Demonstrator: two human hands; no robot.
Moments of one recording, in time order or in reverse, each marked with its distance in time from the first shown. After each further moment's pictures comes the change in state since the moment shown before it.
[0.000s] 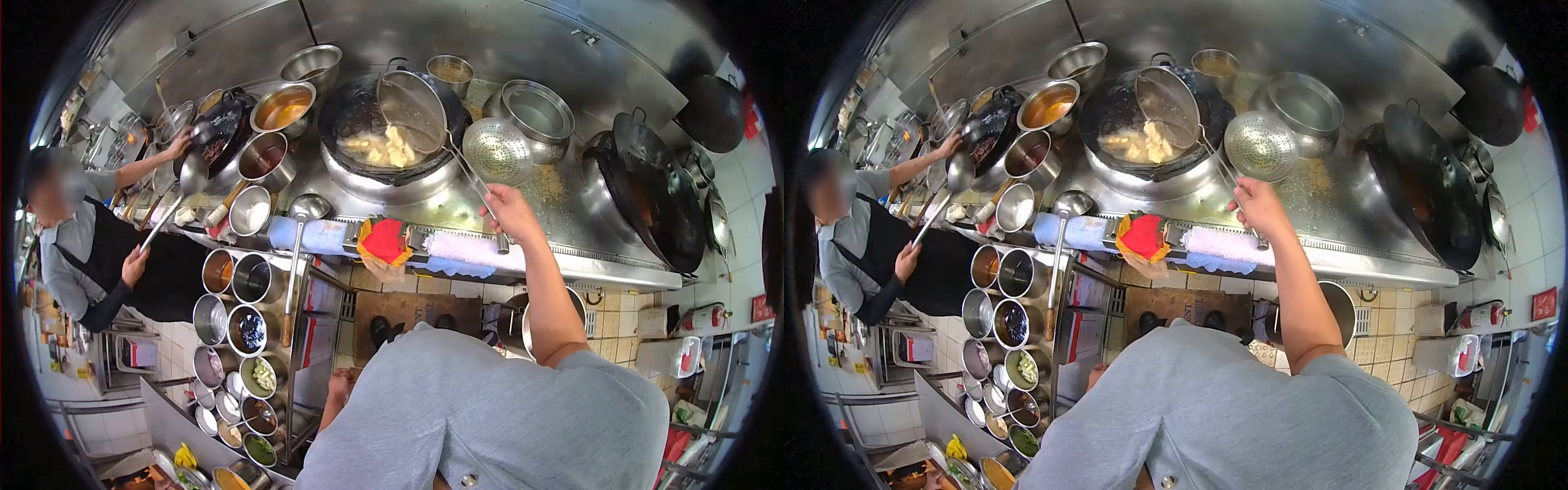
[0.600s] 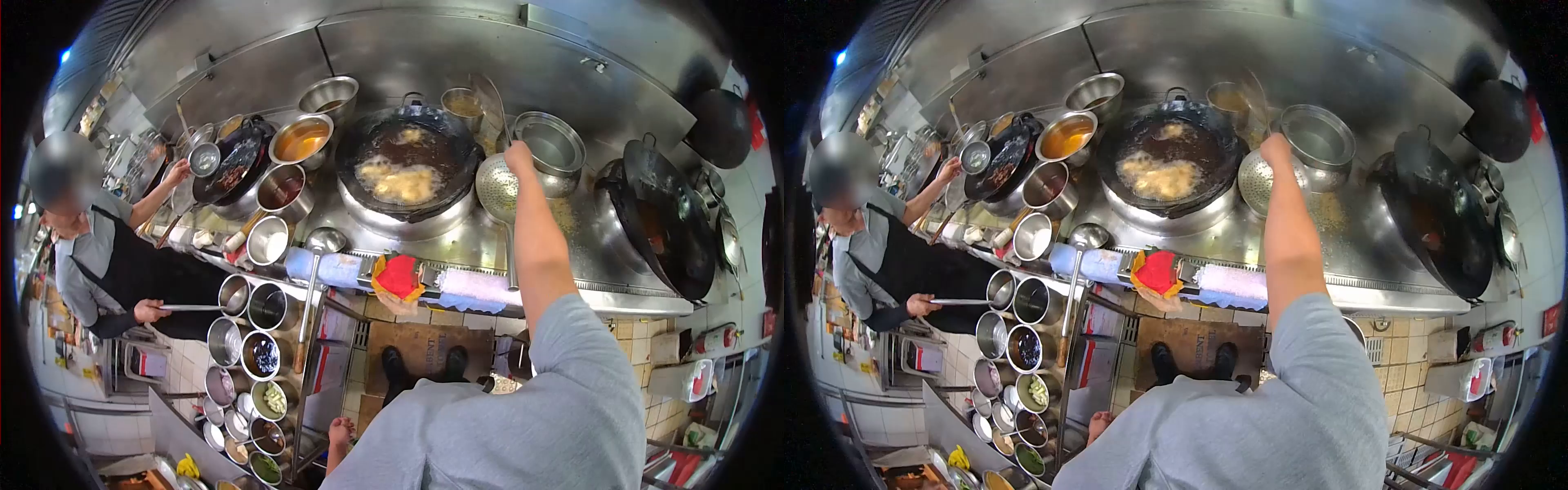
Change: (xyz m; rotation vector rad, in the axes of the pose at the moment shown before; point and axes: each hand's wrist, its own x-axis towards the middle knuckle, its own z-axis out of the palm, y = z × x) left_hand -0.075 -0.009 -0.046 -0.087 0.094 -0.020; right_hand 0.248 0.000 -0.078 -0.696 0.659 -0.231
